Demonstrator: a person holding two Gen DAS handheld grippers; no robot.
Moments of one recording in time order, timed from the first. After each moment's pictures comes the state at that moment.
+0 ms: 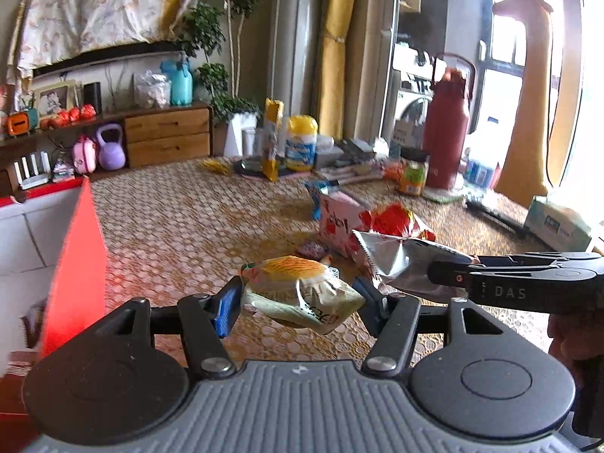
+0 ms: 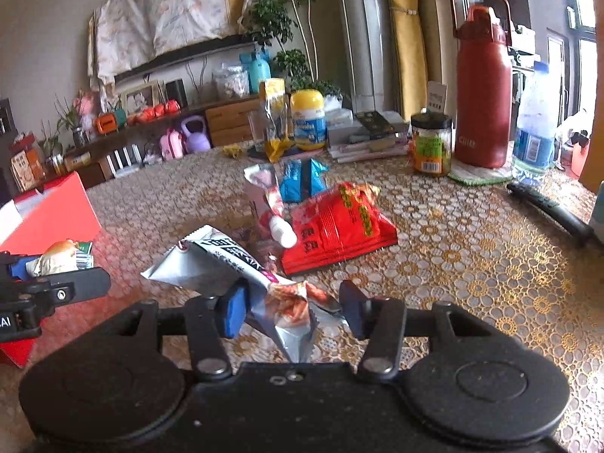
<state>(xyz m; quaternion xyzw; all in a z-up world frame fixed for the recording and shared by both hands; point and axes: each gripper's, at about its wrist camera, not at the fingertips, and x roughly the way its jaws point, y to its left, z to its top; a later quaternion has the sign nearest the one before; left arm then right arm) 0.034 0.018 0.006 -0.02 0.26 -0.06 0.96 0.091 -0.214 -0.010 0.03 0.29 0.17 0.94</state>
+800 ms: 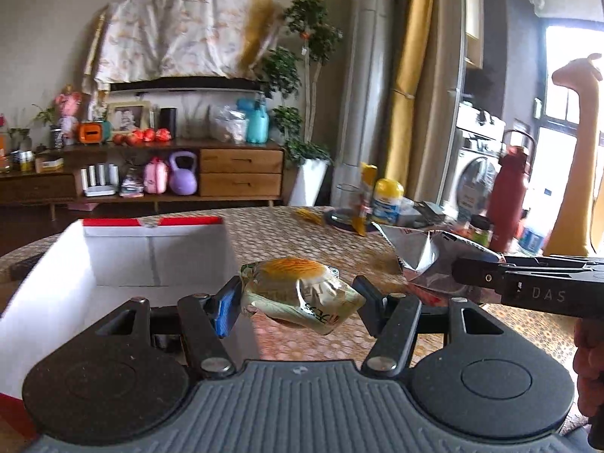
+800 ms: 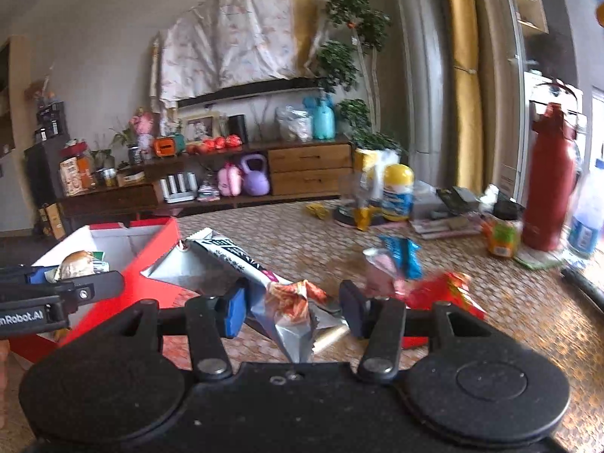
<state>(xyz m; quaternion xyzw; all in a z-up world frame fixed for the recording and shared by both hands) -0.022 0.107 0.044 -0.06 0.19 0.04 0.98 0.062 -0.131 0.056 0.01 0.21 0.25 0.94</state>
